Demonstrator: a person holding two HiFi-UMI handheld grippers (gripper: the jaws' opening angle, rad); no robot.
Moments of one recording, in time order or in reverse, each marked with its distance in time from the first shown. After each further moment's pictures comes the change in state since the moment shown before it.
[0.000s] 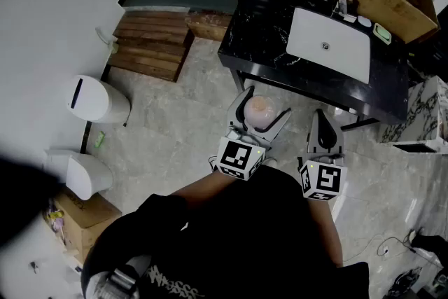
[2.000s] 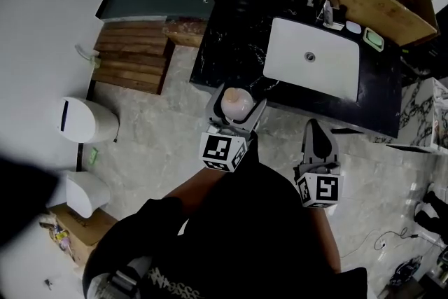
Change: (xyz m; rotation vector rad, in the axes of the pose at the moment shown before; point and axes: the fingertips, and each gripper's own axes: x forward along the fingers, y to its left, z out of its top) left arm 0.148 0.082 -0.022 -0.048 0.054 0.082; right arm 0.095 -0.093 -0.017 0.097 0.043 0.014
